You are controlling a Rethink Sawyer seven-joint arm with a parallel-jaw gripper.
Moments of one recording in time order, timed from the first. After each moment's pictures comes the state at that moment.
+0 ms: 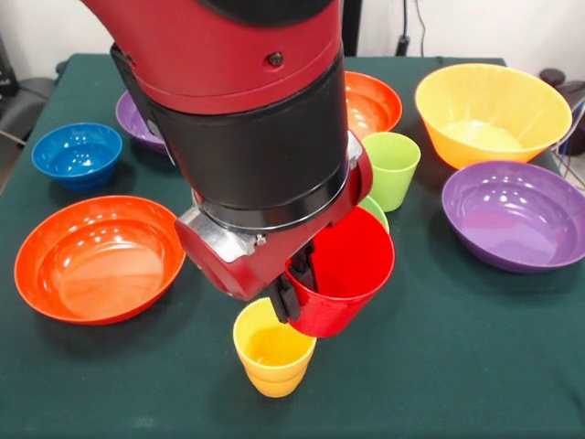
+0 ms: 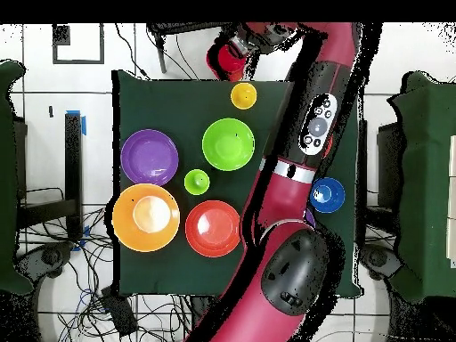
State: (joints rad) arm -0.57 -0.12 1.76 0.26 -1.56 1.84 0.73
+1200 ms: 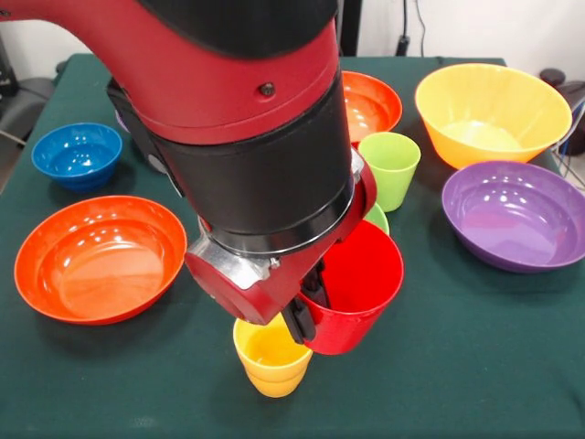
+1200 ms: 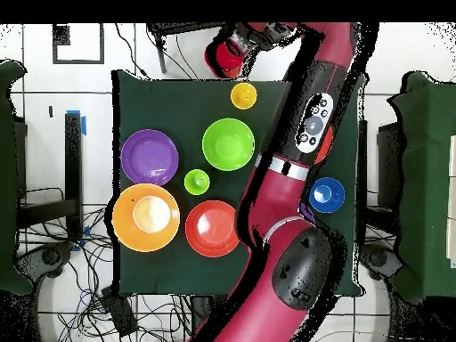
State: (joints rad) arm -0.59 -0.07 1.92 0.26 -1.68 1.84 0.62
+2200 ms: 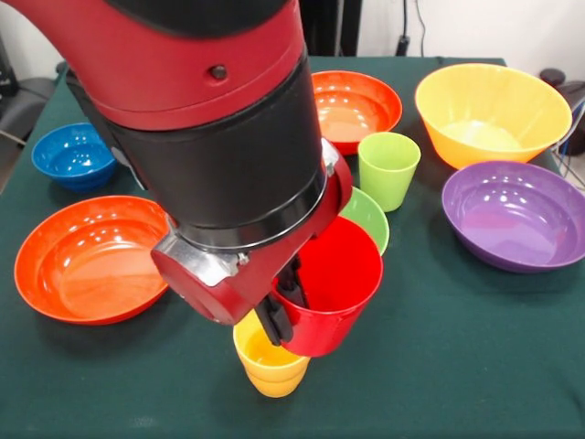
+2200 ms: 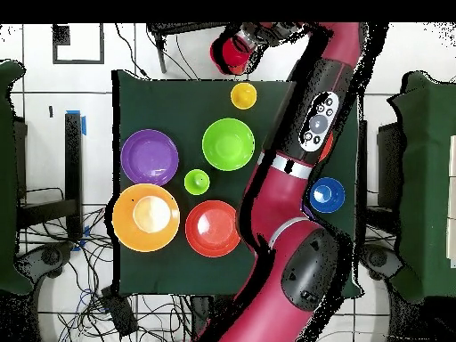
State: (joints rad) arm -0.61 -0.06 2.00 0.26 -1.77 1.85 0.57
